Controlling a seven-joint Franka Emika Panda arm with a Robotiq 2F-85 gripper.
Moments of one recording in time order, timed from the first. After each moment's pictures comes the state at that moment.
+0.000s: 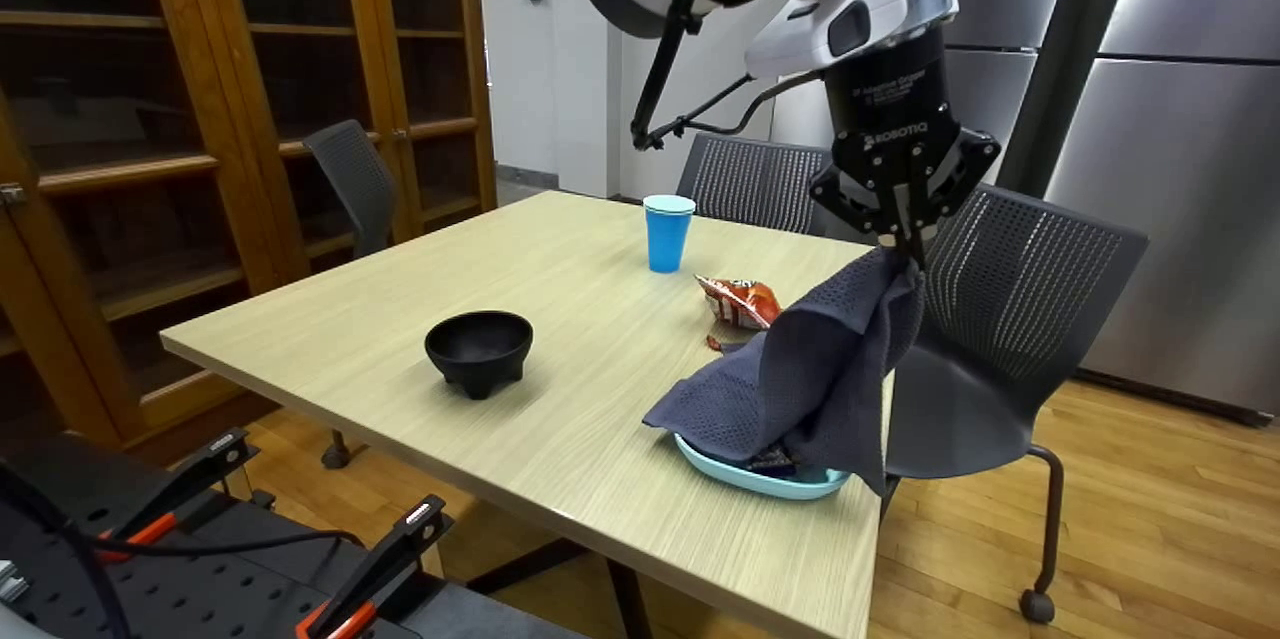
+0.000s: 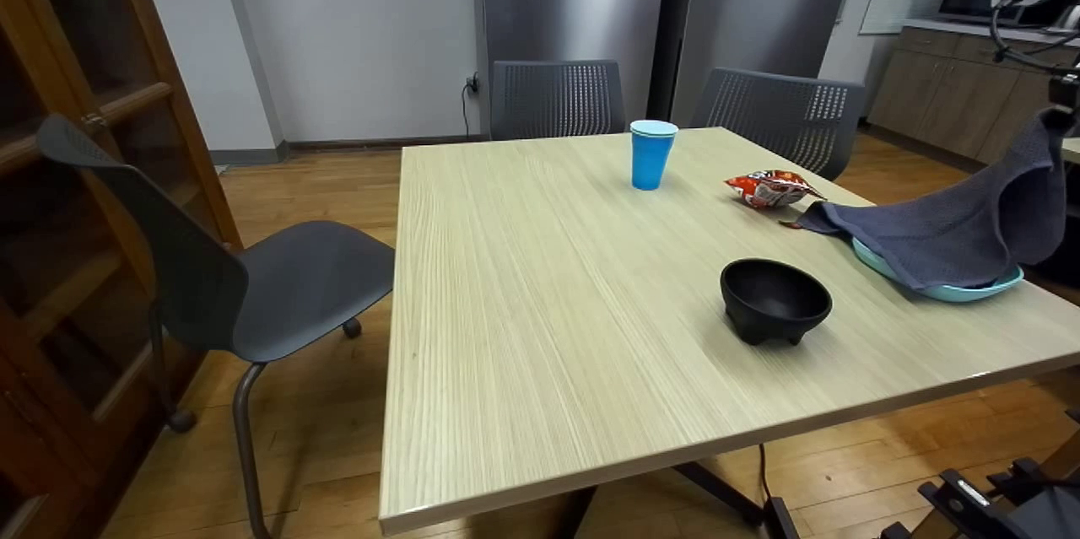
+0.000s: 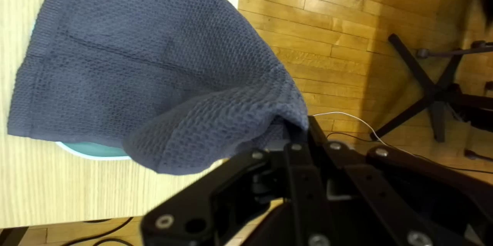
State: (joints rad) arm -0.30 0.16 -0.44 -2.31 -0.33 2.82 2.60
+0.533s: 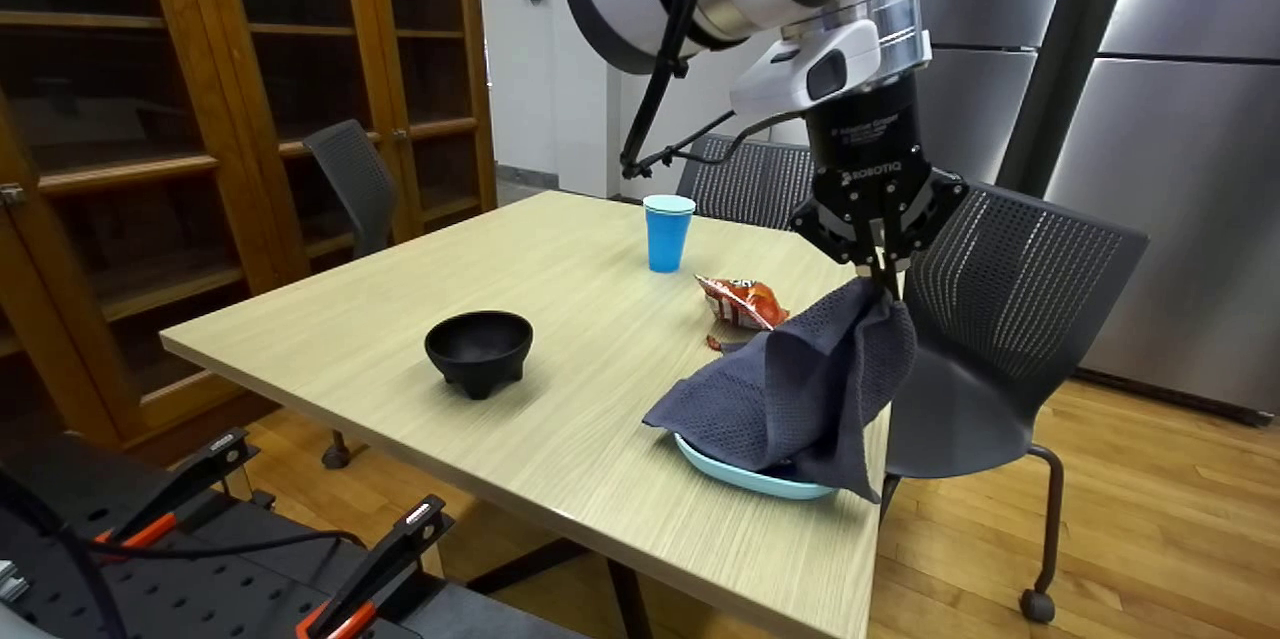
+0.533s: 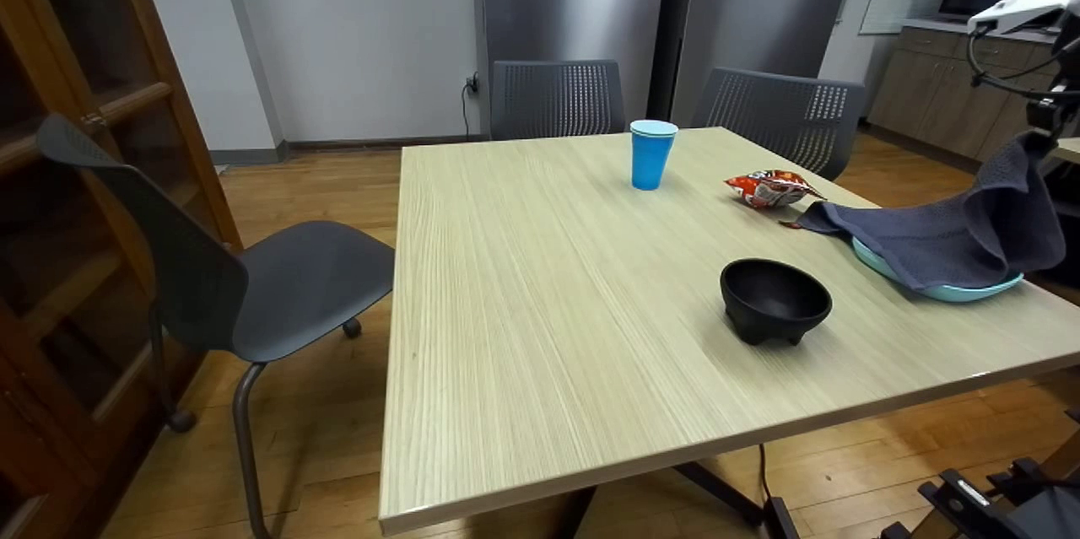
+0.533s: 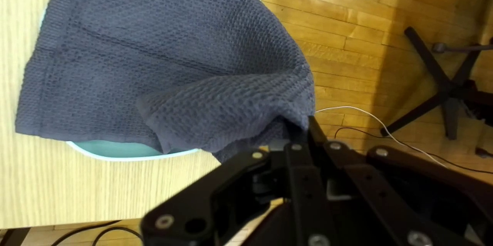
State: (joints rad) arm -0.28 0.22 -0.44 -2.30 -0.31 2.82 2.60
